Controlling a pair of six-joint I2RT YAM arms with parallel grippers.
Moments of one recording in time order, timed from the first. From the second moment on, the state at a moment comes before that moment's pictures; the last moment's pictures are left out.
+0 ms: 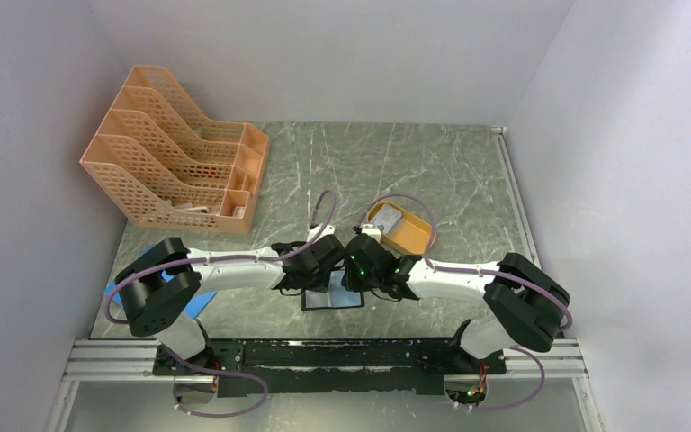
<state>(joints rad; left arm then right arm) -1.05 1.60 0.86 -0.38 -0.34 -0.75 0.95 1.45 0.61 -0.05 0.12 0.78</state>
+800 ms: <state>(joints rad) -1.06 1.55 0.80 -0.36 -0.31 -0.77 0.95 1.44 0.61 -0.05 0.12 0.78</state>
